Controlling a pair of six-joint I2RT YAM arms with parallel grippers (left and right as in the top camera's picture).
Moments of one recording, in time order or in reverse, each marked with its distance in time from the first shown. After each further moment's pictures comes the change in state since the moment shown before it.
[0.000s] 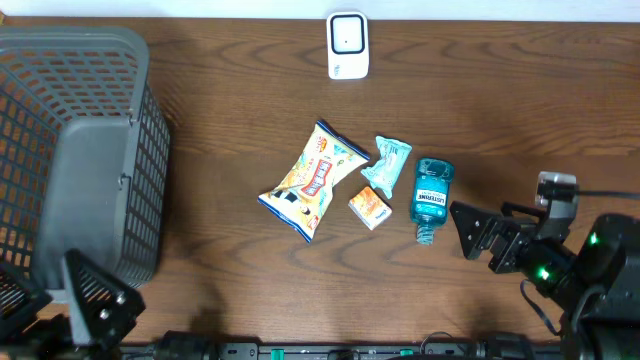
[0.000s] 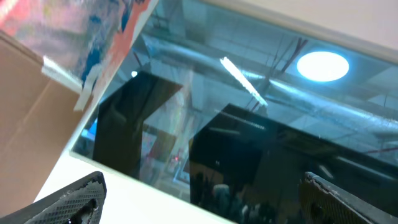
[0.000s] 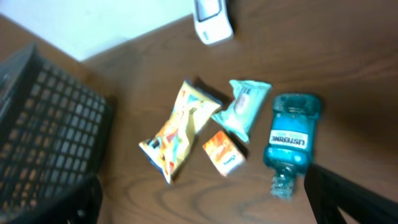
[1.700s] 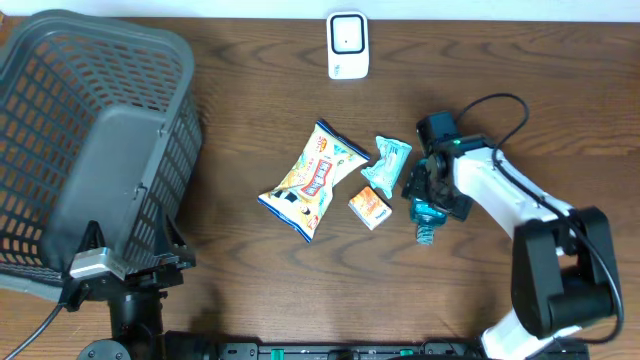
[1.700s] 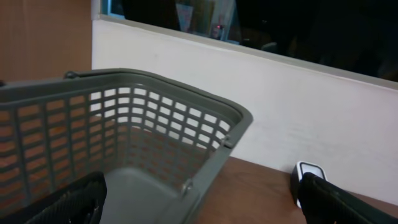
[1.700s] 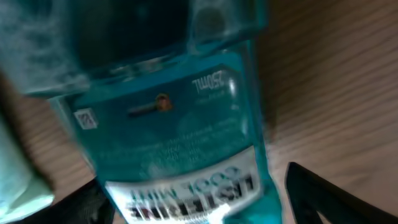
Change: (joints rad) left arm 0.000 0.026 -0.113 -0.527 0.017 0.053; right arm 0.329 1.132 0.050 0.173 0.565 0.416
